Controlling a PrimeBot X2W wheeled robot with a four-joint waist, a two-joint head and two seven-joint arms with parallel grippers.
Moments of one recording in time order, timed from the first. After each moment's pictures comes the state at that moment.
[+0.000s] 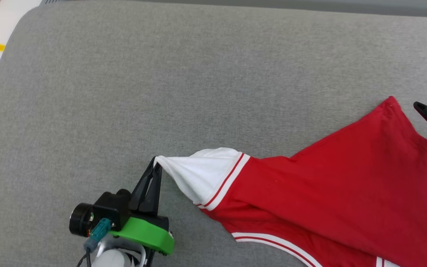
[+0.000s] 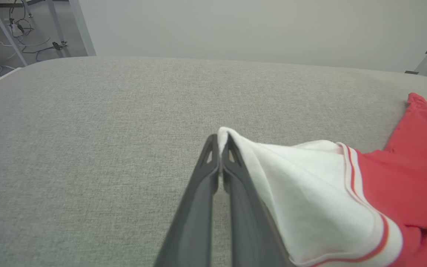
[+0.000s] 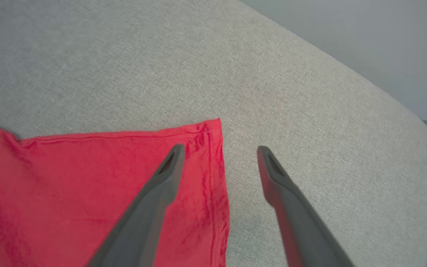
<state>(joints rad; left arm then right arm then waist) -0.07 0.21 -0.32 0.05 -0.30 0.00 -0.25 -0.49 -0.82 0.30 -0.04 0.69 0.13 0.70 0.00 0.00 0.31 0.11</state>
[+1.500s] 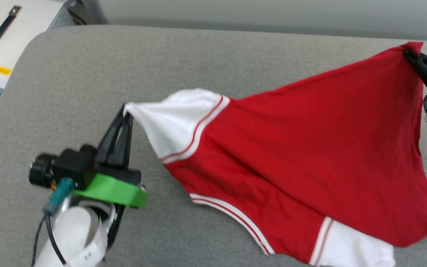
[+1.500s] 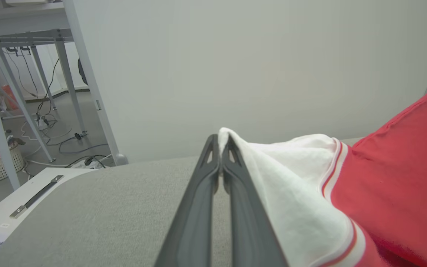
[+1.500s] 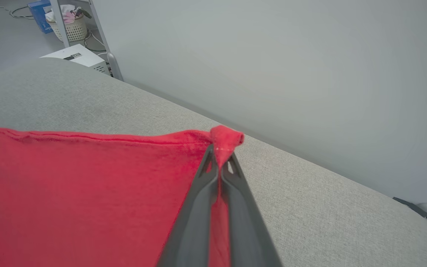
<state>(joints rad) -0.22 0.27 -0.22 -0.03 -0.27 -0.05 -0.22 -0.74 -0.76 0.57 0.28 0.81 0.13 0.18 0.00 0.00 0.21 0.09</state>
